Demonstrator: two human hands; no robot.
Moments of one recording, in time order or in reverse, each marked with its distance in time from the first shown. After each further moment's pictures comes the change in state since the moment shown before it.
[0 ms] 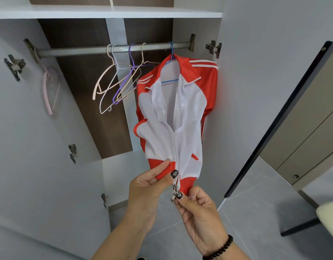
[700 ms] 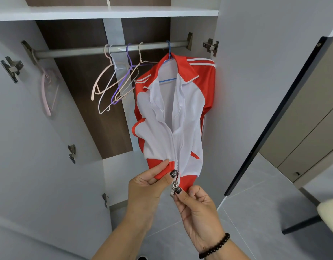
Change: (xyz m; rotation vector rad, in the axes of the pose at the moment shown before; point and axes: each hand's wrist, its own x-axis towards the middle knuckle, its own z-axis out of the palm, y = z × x) left_hand -0.003 -0.006 0.004 0.074 0.038 0.040; right_hand 0.000 -0.003 0.000 0.015 0.107 -0.001
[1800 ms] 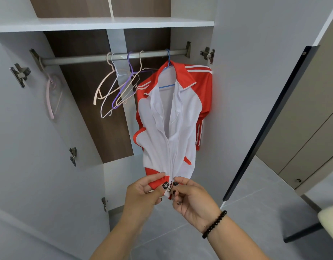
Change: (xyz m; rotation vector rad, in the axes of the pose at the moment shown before) left_hand -0.003 -0.018 -0.009 0.257 0.032 -0.055; right_hand 0.022 -0.028 -0.002 -0.277 -0.017 0.347
